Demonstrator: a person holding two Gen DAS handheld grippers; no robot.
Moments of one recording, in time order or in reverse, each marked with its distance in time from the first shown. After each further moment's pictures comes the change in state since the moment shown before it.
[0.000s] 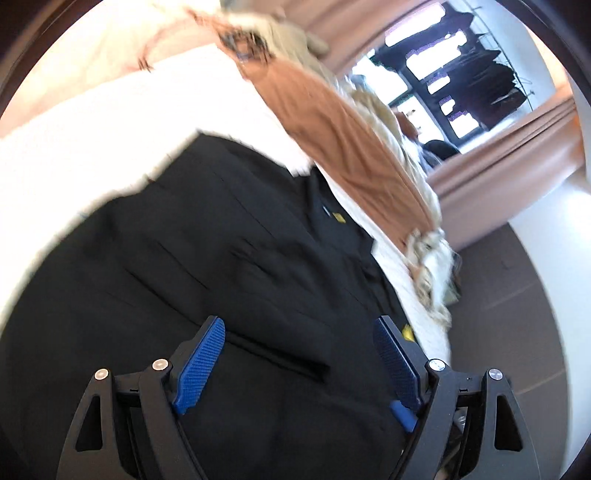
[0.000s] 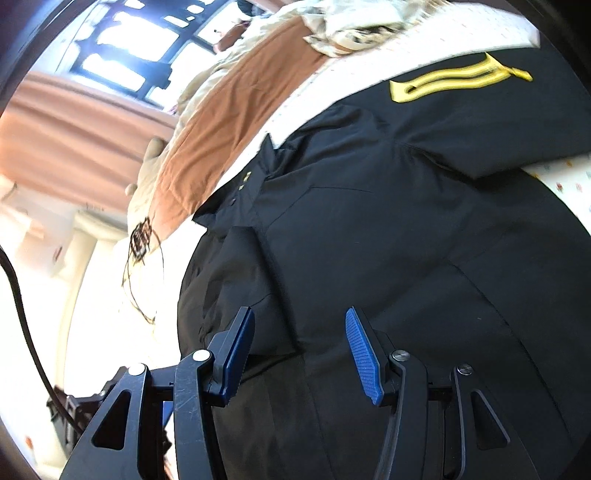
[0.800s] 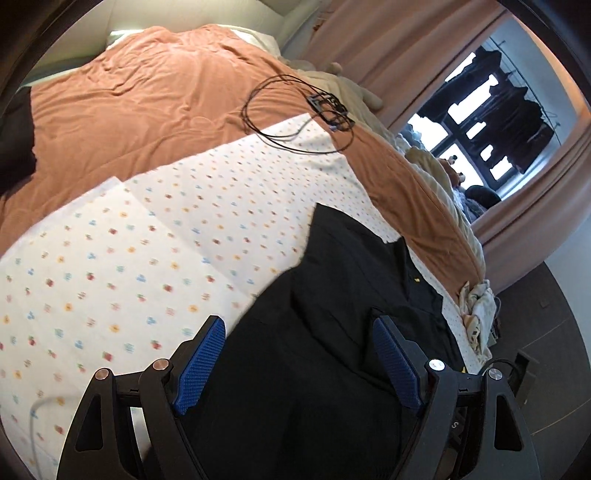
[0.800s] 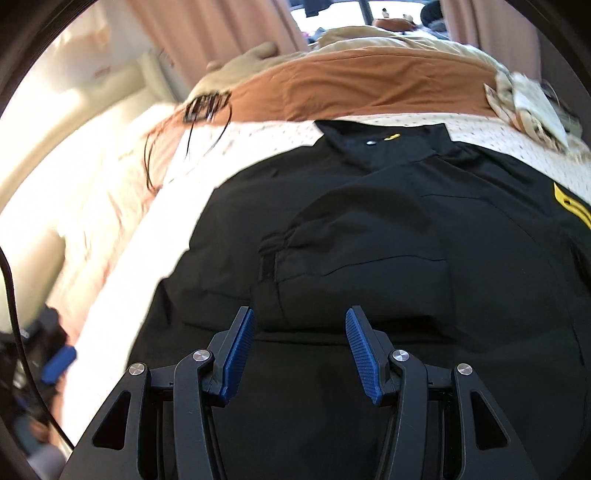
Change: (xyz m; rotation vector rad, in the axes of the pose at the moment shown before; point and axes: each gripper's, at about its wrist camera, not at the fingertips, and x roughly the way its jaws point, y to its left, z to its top) left arm -0.074 0.139 0.035 -0.060 -0.155 0.155; right arm 0.093 0.151 -0.107 -0.647 0.095 -0.119
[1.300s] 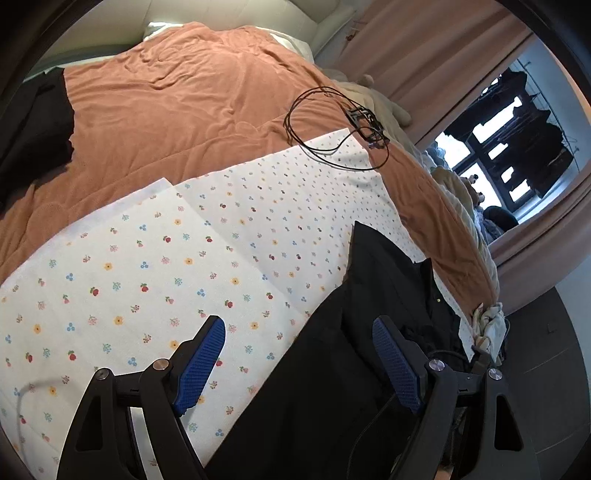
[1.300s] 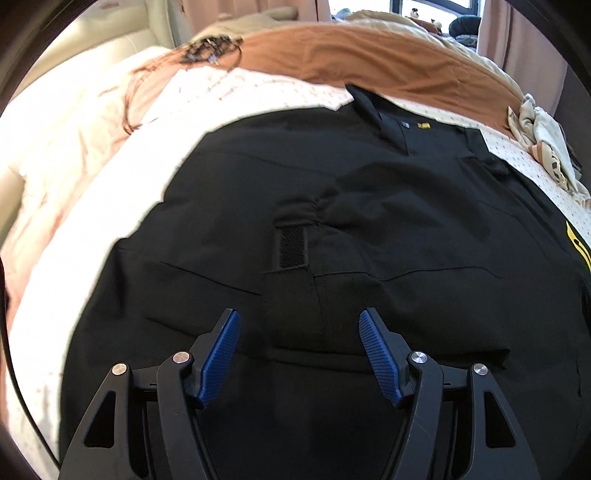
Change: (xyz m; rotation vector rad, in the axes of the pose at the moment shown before) left arm -0.007 0.045 0.011 -0.079 -0.016 0.041; right arm 0.068 0.034 0.005 -0.126 0.097 -0.194
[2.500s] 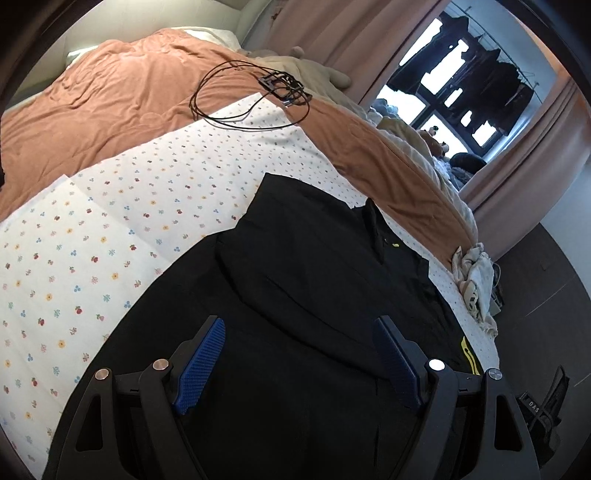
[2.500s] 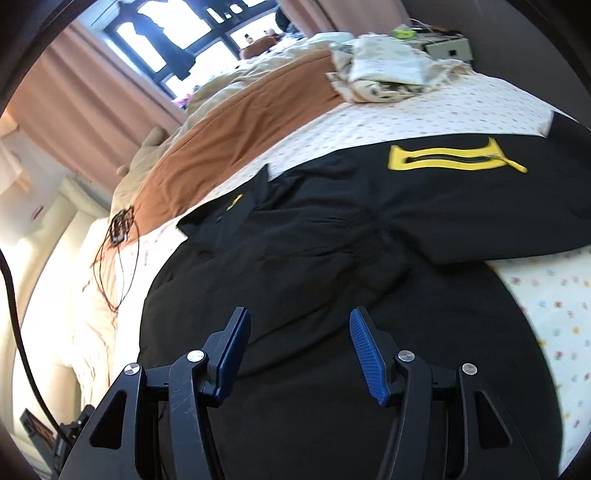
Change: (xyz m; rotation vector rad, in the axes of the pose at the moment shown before) left arm 0.030 -0.123 -0.074 0.214 0.053 -0.060; right arm -0.132 -0.278 -0.058 0.662 -0.176 0.153
